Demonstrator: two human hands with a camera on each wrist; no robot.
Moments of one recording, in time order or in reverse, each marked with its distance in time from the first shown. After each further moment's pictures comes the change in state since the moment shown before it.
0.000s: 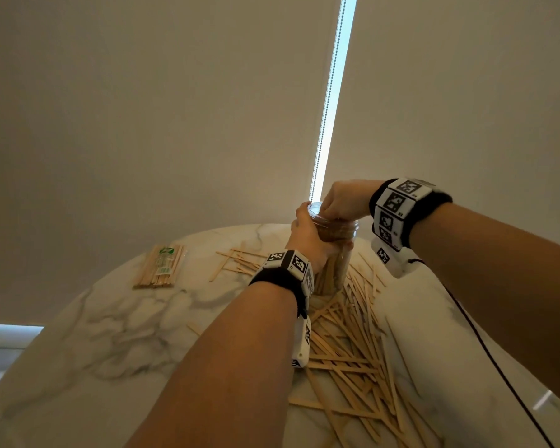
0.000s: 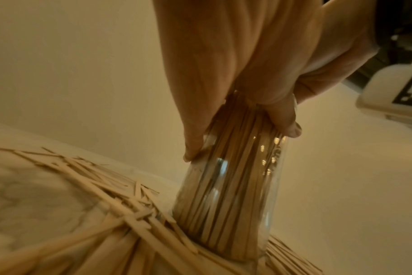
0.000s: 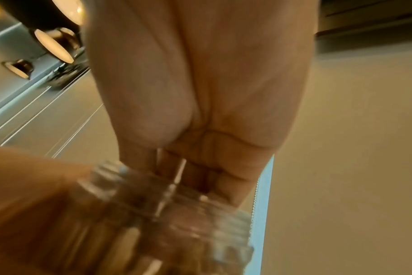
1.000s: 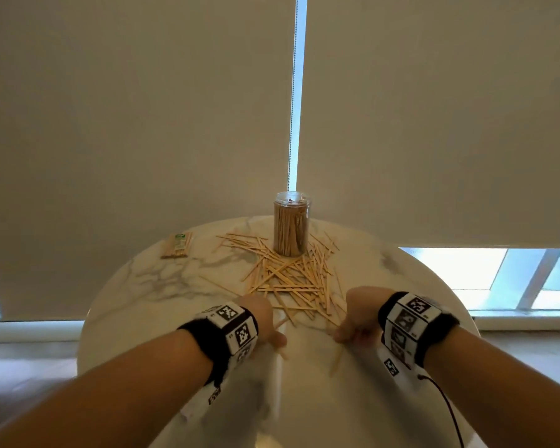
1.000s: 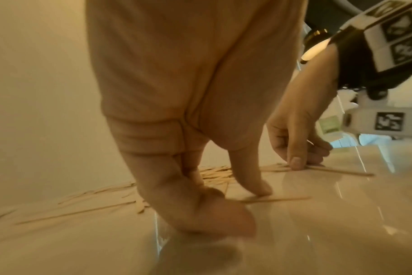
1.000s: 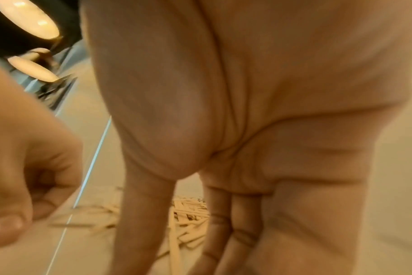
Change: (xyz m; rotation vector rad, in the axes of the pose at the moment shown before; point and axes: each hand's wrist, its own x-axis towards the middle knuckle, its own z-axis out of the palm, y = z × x) left_hand -0.276 0.055 -0.018 1.202 -0.502 -0.306; right_hand -0.290 0.010 0.104 0.354 -0.483 0.281
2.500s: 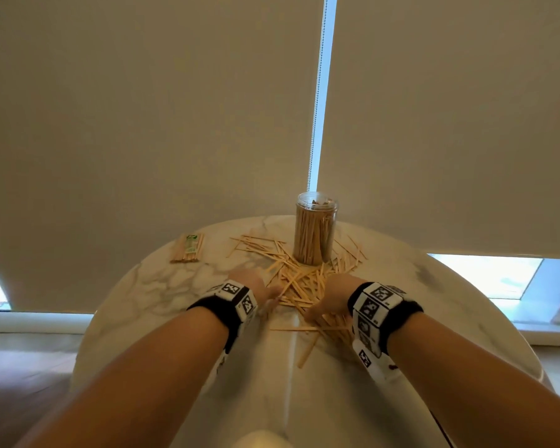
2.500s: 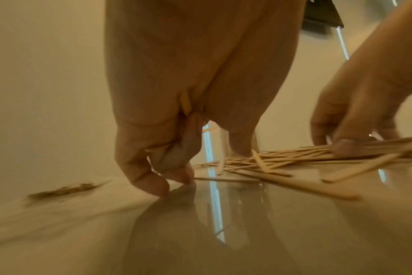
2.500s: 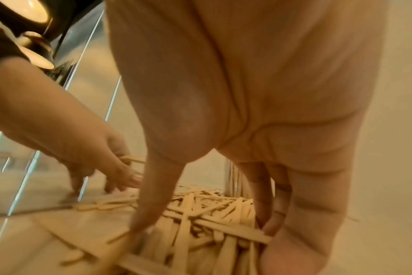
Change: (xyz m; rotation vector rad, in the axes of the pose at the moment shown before) left_hand 0.126 -0.070 -0.018 -0.154 0.268 -0.123; right_hand 0.082 -0.085 -0.023 -0.237 0.147 -0.082
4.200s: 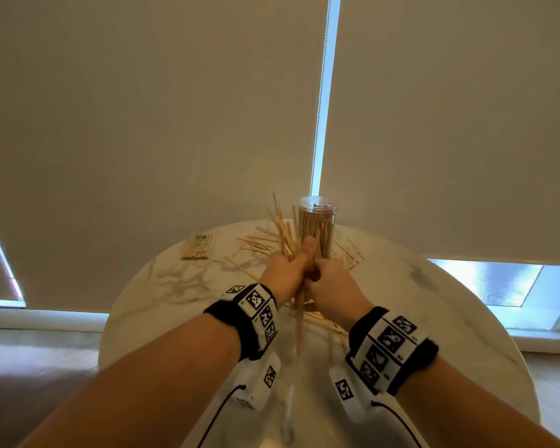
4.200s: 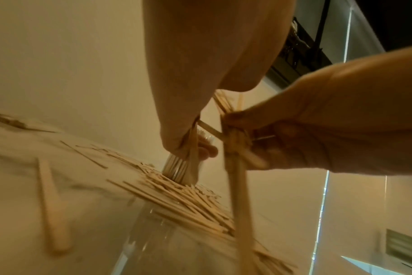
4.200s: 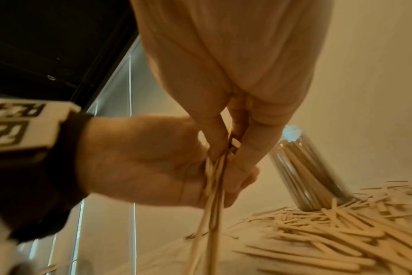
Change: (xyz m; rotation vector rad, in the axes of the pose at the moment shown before) left_hand -0.058 0.049 -0.011 -1.173 0.090 0.117; right_hand -0.062 -0.021 0.025 0.936 0.415 -0.278
